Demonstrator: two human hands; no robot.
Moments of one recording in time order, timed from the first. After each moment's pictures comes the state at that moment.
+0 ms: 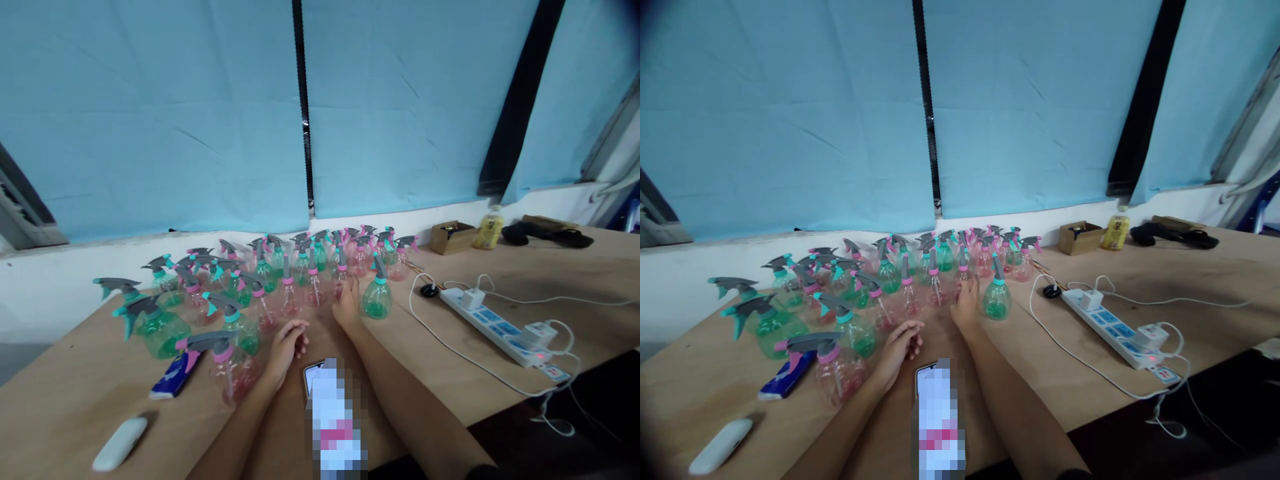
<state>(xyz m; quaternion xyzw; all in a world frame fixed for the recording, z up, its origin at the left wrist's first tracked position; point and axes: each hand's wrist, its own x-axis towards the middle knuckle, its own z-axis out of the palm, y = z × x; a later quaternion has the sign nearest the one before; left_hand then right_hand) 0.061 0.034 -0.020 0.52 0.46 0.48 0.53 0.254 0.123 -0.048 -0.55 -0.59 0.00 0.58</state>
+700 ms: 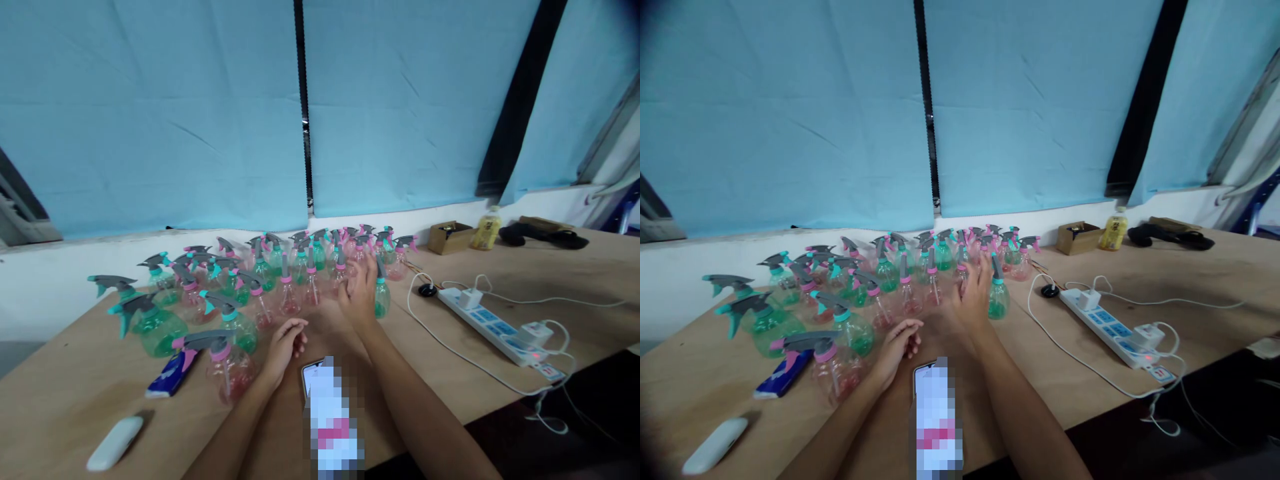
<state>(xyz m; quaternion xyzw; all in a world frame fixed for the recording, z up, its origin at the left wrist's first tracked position) 0.063 0.030 -0.014 0.53 0.47 0.47 0.53 0.267 0.063 0.035 -0.52 -0.58 -0.13 0.61</state>
